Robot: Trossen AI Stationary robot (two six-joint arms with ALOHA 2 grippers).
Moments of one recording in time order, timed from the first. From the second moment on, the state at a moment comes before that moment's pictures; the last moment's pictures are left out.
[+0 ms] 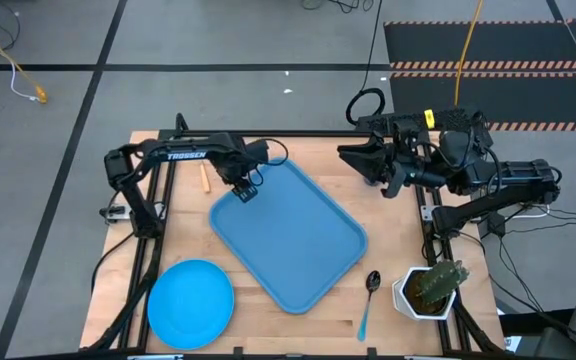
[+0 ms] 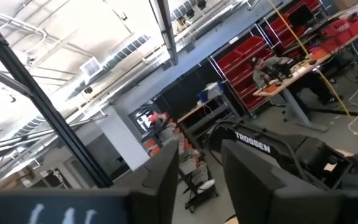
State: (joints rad) left arm 0.44 1.75 1.25 -1.07 -0.05 -0.29; right arm 0.09 1.08 1.25 0.08 0.22 0.61
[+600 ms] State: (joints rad) left arm 0.45 1.85 1.25 -0.96 -0.05 -0.34; right arm 0.09 1.08 1.25 0.08 0.26 0.64
